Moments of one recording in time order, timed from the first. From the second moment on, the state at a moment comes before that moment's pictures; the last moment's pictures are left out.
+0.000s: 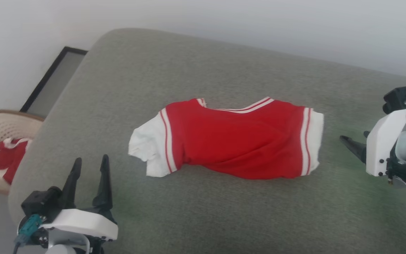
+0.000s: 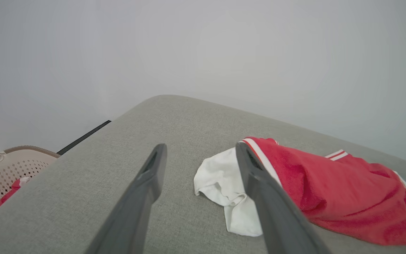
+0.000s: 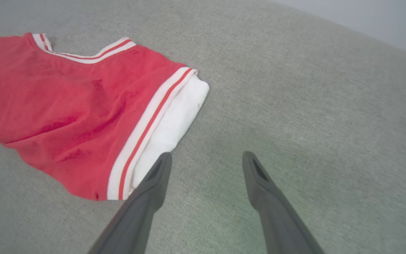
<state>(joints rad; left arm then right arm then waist) -0.07 0.24 -0.10 0.16 -0.50 0.04 -0.26 -0.48 -0.46 0.18 0.32 0.61 0.13 0.72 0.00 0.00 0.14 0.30</state>
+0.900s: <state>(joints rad) -0.13 0.11 -0.09 0.26 -0.45 -0.04 -0.26 -0.70 -0.42 0.26 0.67 0.59 0.13 1.00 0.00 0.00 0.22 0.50</state>
